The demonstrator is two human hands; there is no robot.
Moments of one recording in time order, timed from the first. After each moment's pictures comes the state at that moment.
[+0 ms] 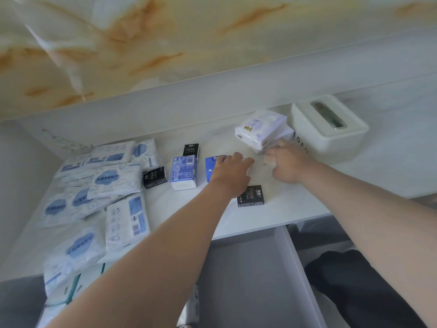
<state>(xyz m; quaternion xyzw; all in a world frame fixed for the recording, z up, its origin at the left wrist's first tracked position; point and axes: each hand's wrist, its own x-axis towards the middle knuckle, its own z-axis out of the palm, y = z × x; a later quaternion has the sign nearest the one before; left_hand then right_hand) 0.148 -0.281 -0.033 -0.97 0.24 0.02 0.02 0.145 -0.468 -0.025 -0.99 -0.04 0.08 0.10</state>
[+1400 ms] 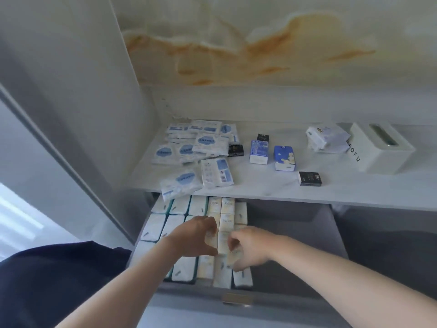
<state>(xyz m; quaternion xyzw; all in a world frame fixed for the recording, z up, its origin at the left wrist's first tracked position) -0.131 0.016 -0.041 -0.96 0.13 0.17 -0.18 -0.114 -0.200 -0.035 -0.90 -0.30 0.31 0.13</state>
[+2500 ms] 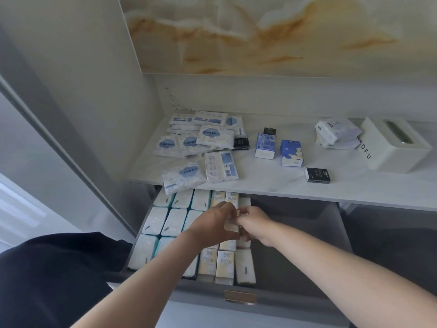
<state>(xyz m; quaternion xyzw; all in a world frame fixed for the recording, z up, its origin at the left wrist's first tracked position) -0.115 -0.021 -0.048 -0.95 0.14 0.07 -0.28 -0.086 -0.174 -0.050 -0.77 0.09 0.32 0.53</state>
